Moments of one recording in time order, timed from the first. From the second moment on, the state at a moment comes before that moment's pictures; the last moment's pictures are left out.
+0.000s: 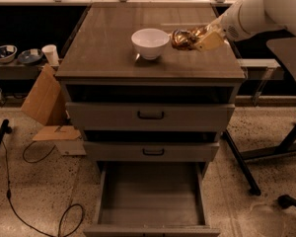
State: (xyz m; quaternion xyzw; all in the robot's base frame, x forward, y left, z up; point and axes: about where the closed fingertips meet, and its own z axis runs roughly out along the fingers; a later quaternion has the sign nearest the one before) arm 0.730 -0.200 0.936 -0.42 0.78 -0.04 0.46
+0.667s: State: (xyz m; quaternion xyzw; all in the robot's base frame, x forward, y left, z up) arm 0.741 -0.218 0.891 -0.36 0.82 -0.02 0.44
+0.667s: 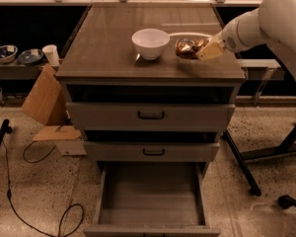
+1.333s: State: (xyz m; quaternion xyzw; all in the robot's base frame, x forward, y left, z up) arm 0.740 -0.225 0.871 -0.34 0.84 0.02 0.43
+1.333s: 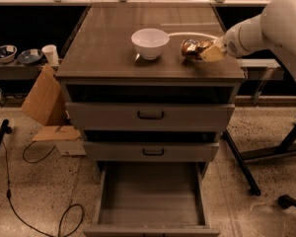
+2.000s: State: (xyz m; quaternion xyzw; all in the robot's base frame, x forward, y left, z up) arm 0.740 -0.225 0.871 -0.34 0.84 0.02 0.43
